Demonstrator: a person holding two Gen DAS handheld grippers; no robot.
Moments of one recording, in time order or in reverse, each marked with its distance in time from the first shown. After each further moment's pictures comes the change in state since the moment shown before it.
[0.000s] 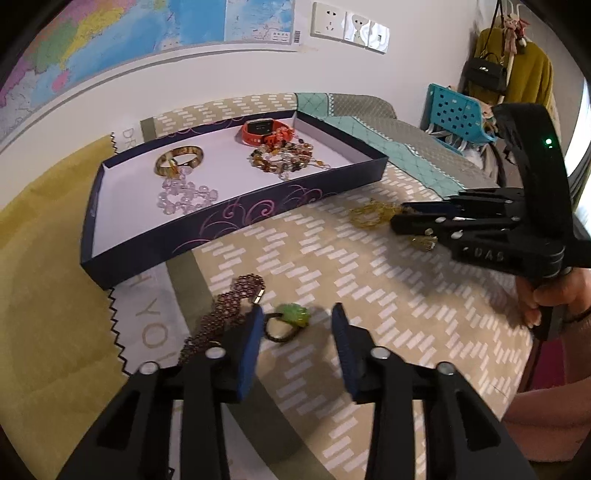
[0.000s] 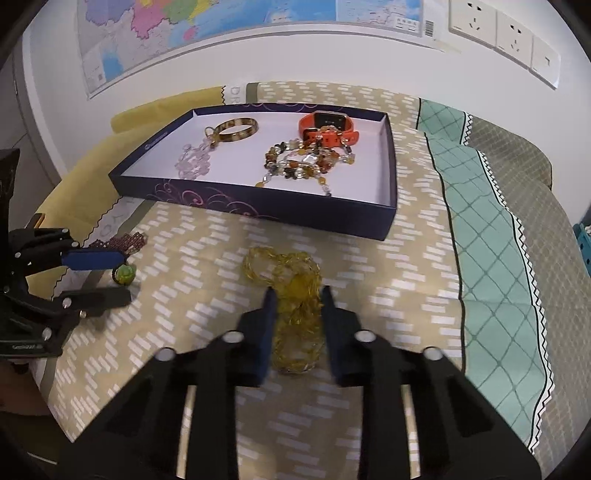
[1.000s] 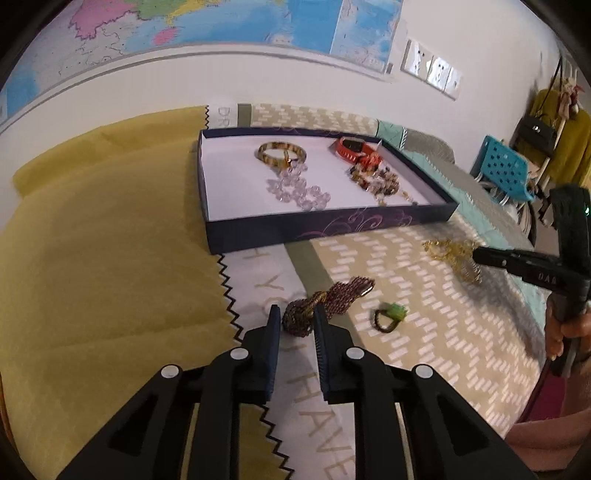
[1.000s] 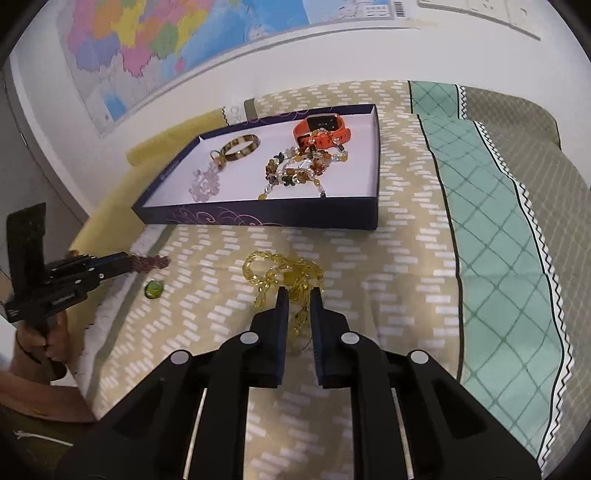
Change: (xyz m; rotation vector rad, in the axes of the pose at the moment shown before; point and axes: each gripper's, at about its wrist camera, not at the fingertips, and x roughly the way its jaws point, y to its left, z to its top) left arm -0.034 0.068 -0.017 -0.228 -0.059 0.058; right arm -0.021 -0.030 -0.004 0.151 -0.010 0.165
